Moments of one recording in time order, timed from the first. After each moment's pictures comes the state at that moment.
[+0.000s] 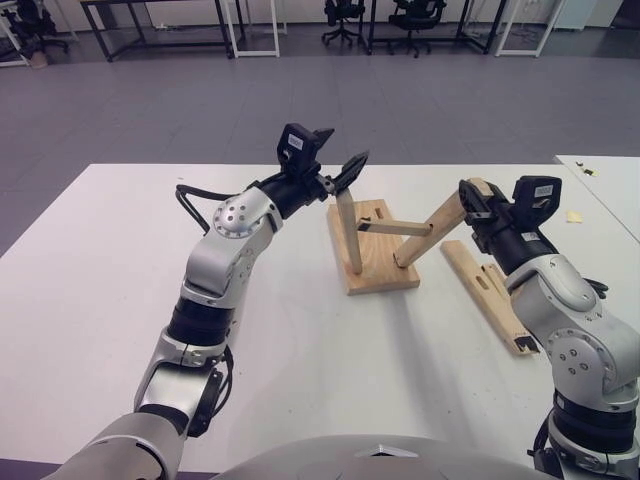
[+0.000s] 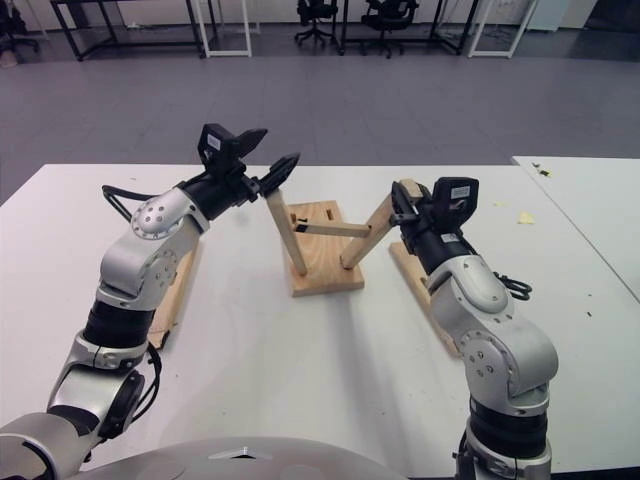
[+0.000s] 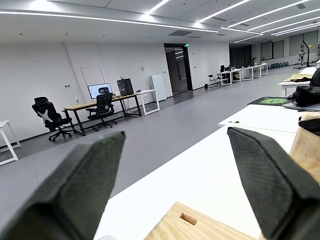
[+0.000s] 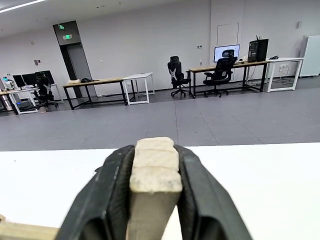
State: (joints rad) left arm -0.54 0.26 -0.17 -0.15 -0.36 0.40 -0.38; right arm -0.11 -0.39 -0.18 -0.67 0.67 0.78 -0.14
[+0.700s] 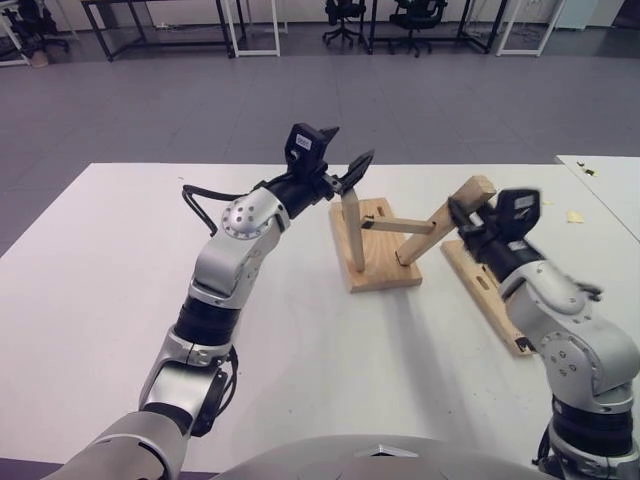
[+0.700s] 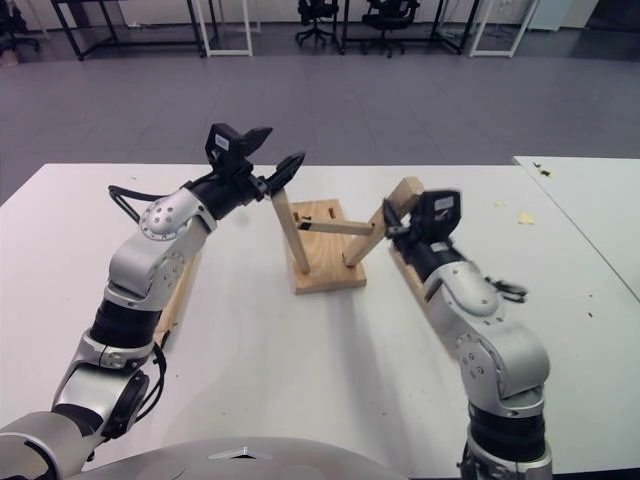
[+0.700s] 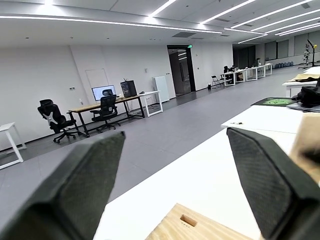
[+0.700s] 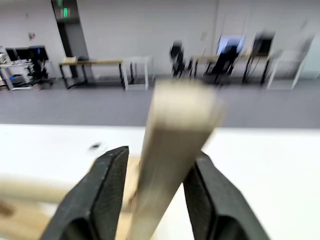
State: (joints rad) left arm -0.55 0.23 -0.21 -0.15 -0.33 0.39 -0.35; right arm -0.07 -0.34 -0.14 -0.63 0.64 0.81 -0.10
